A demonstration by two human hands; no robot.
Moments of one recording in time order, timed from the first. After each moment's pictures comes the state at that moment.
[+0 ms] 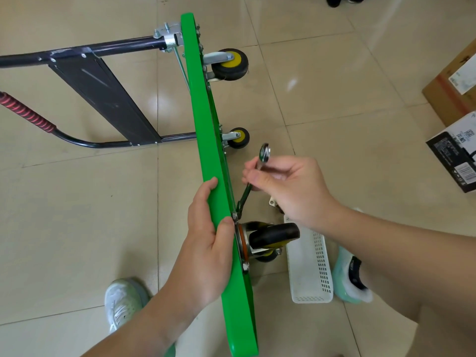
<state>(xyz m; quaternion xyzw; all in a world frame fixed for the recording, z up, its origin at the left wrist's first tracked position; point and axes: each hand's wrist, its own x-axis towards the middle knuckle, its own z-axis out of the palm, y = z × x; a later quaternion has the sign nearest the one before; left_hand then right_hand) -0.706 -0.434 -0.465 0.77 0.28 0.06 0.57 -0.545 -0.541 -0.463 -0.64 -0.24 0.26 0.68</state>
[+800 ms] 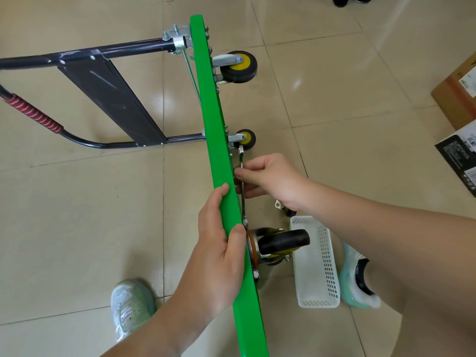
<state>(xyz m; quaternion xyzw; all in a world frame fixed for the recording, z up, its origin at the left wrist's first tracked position) -0.707 -0.431 -0.466 0.78 0.28 0.05 0.56 -0.512 -0.486 -0.500 -0.67 -0.16 0.44 0.57</state>
